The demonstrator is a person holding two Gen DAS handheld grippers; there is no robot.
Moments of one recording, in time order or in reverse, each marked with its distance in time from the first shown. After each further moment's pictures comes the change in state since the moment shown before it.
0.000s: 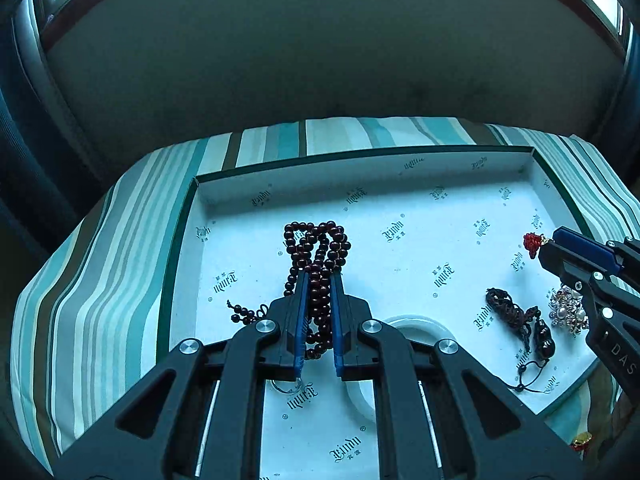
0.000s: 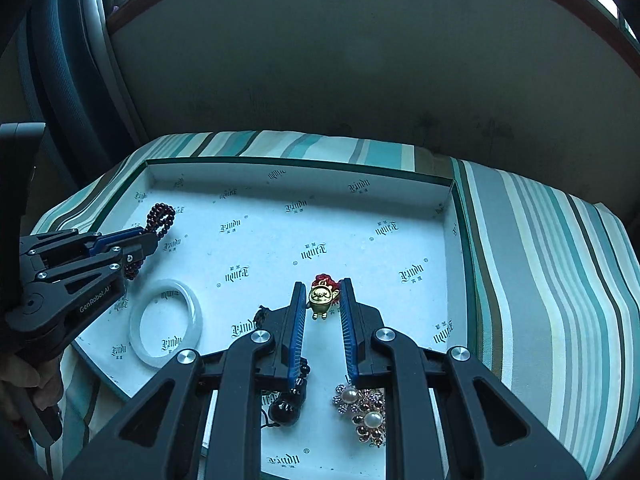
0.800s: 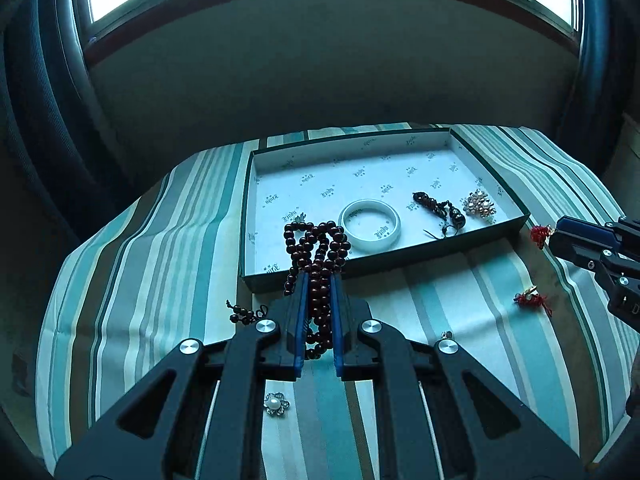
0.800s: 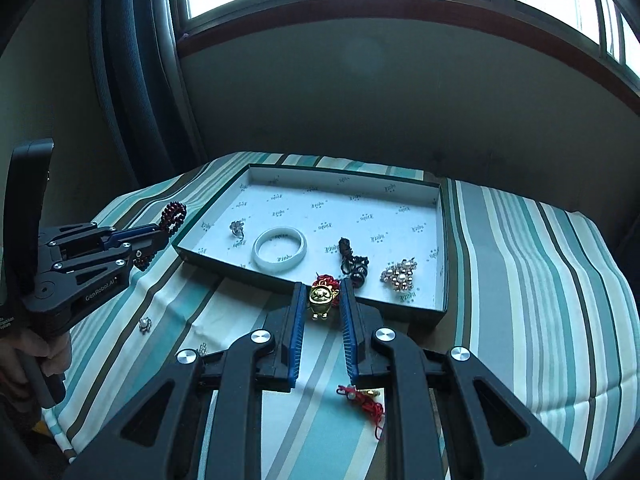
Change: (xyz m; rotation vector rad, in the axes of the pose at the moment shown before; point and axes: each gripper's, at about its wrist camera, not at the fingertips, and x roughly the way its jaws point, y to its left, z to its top) left arm -0.153 0.009 -0.108 0.049 -0.142 -0.020; right arm -0.149 0.039 -0.072 -0.059 -0.150 0.087
